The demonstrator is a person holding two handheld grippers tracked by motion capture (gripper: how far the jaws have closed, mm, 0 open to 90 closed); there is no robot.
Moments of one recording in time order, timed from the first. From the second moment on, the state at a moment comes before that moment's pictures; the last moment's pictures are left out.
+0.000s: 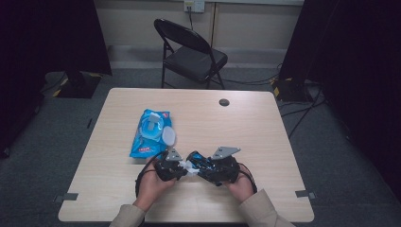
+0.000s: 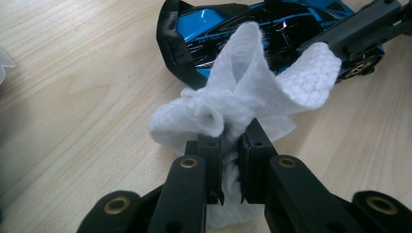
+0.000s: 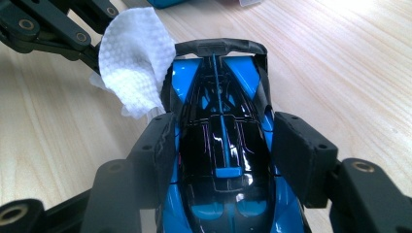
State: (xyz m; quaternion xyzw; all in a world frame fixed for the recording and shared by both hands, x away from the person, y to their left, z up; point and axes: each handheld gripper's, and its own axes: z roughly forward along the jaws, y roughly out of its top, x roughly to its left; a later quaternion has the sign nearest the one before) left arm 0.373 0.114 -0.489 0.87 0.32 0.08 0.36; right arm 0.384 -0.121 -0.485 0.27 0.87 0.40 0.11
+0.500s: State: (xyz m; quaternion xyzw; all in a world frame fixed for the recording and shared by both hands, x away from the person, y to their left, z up) left arm 0.368 0.102 -0.487 0.88 0.31 0.07 0.36; right arm 0.384 -0.122 -0.486 0.27 0.87 0.40 0.11
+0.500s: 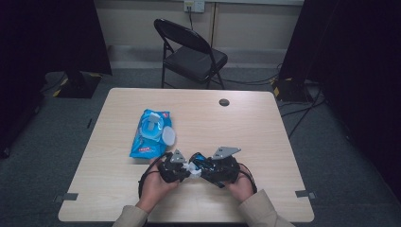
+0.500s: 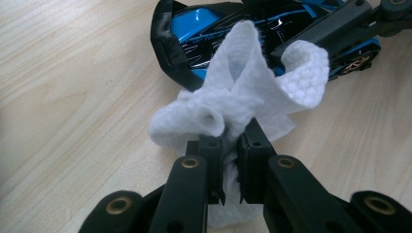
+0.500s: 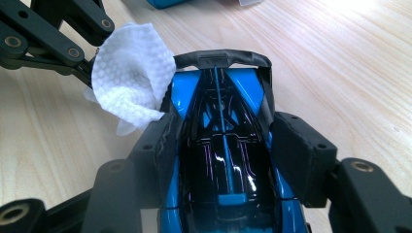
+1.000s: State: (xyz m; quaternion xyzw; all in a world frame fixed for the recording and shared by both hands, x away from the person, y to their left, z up) left arm 0.364 0.093 -0.487 0.88 0.30 0.07 0.36; right arm 0.384 -0.120 -0.486 0.27 0.87 0.40 0.12
